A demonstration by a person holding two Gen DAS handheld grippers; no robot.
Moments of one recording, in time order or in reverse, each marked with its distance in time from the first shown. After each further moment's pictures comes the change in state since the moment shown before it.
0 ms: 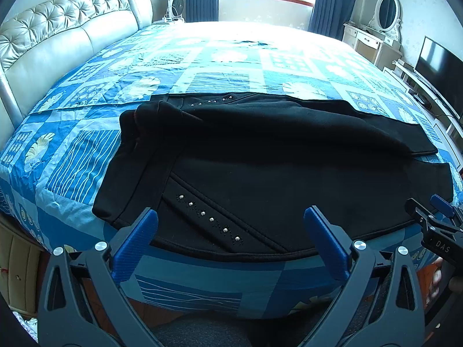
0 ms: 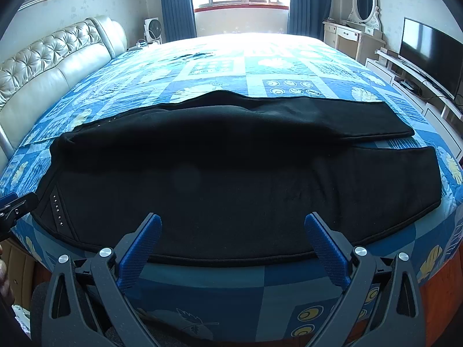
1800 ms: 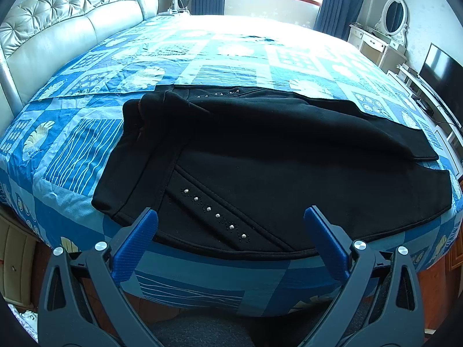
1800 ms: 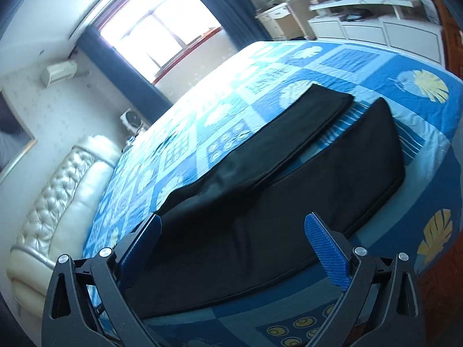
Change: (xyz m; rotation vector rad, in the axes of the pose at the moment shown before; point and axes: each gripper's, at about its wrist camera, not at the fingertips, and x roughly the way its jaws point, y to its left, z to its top) left arm 0.005 0.010 -0.002 -0.043 0.029 -0.005; right arm -0.061 -0.263 0.007 0.725 -0.178 0.205
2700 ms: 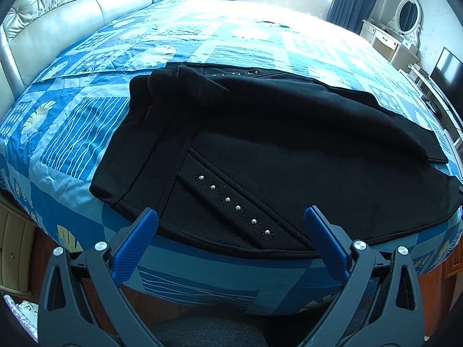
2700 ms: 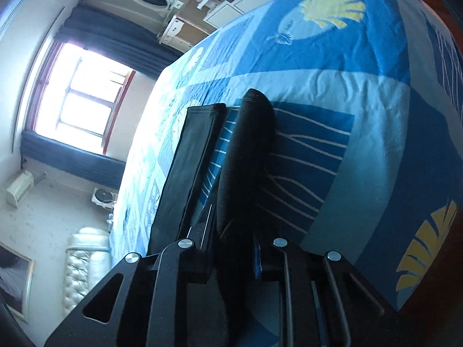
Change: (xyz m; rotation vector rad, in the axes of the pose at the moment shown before) left arm 0.025 0.020 -0.005 -0.045 0.073 0.017; right arm 0.066 -0.075 0.049 0.181 -0.015 -0.128
